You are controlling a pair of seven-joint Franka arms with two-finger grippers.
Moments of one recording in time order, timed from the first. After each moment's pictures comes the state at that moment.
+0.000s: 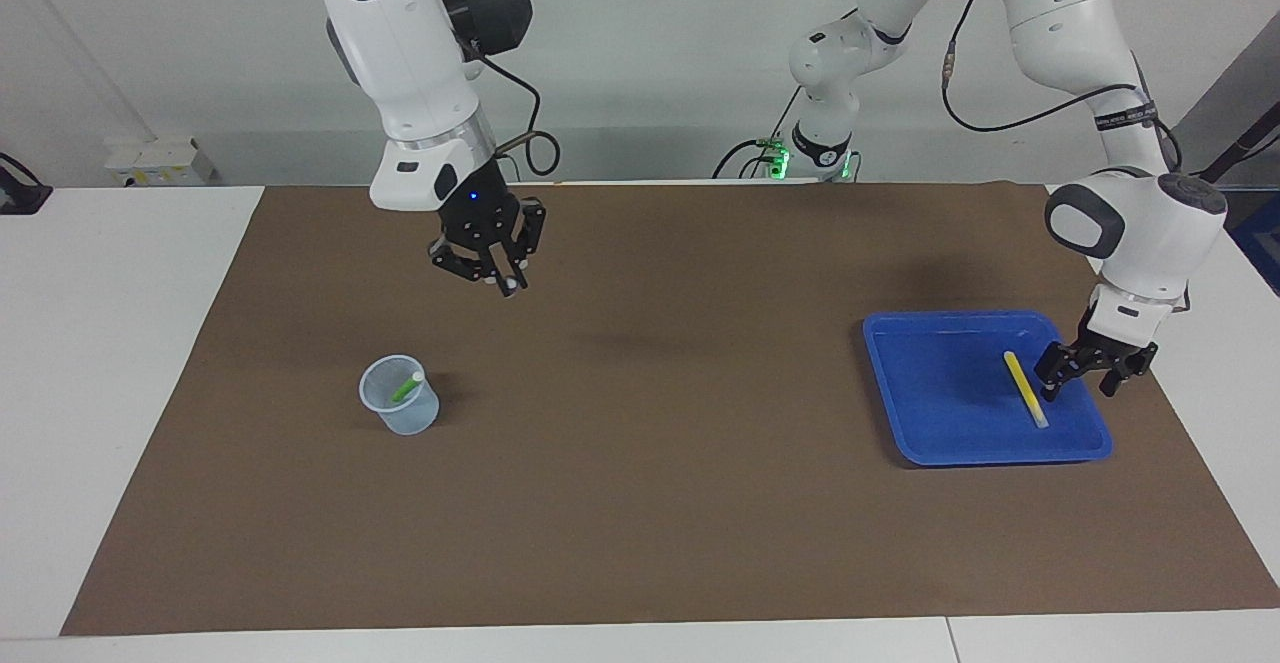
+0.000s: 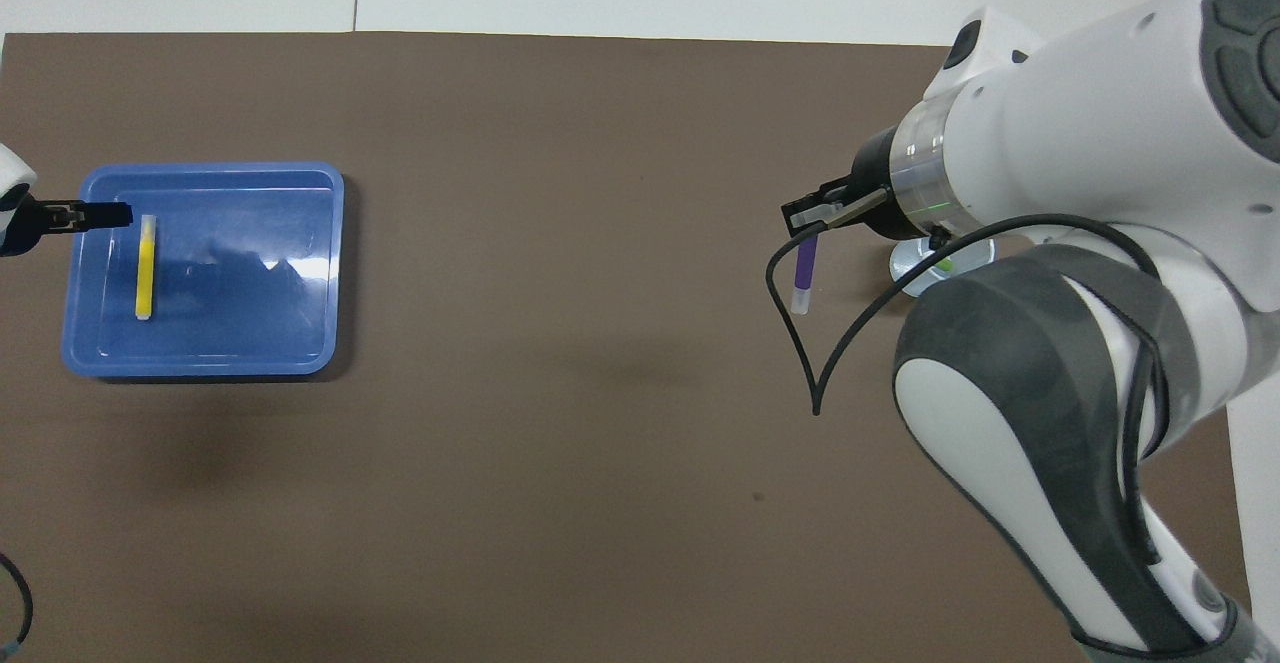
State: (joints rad) left arm 0.40 0.34 -0.14 -1.88 -0.03 2.53 0.30; right arm -0.24 0.19 0.65 -1.52 0.05 1.90 0.07
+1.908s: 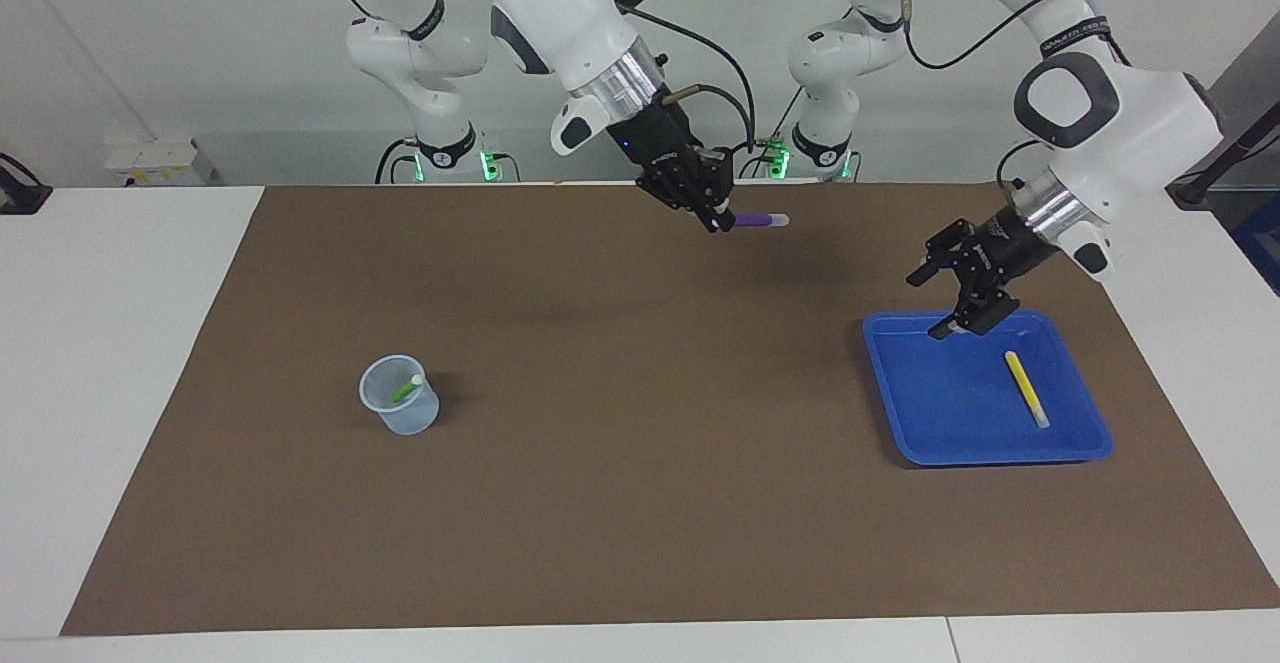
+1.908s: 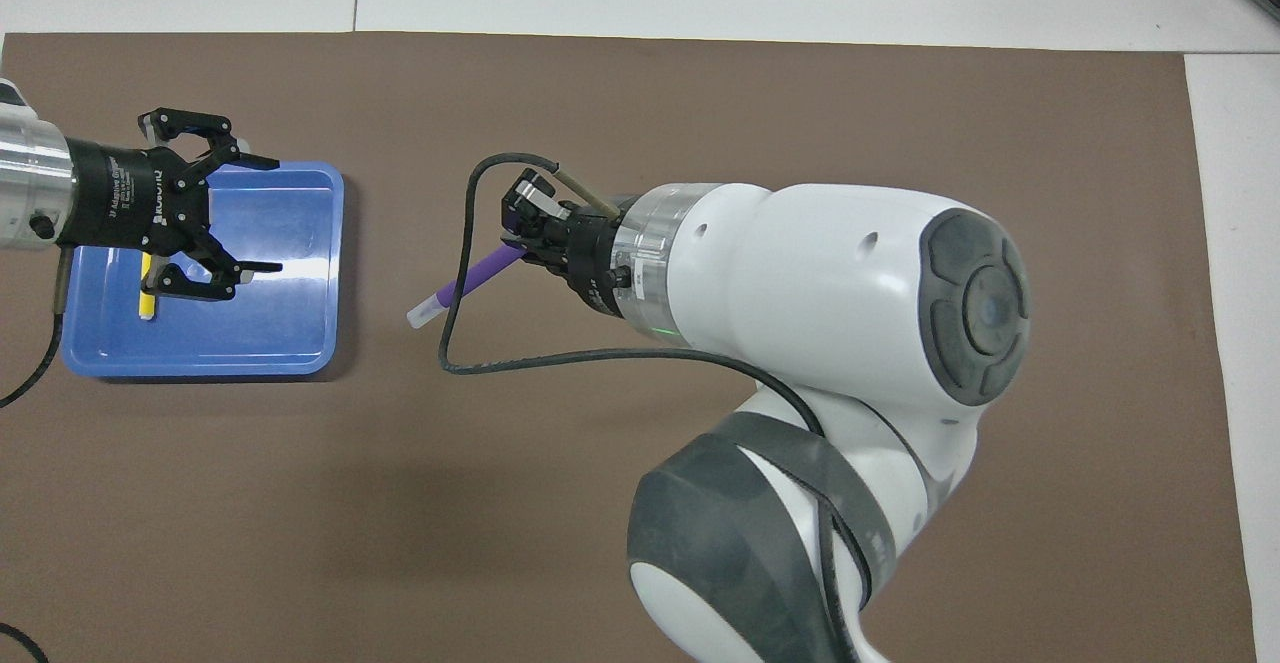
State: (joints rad) left arm 0.34 0.05 -0.38 -1.78 -0.53 1.92 -1.42; right arm -0.02 0.22 0.70 -1.60 0.25 2.37 1.14
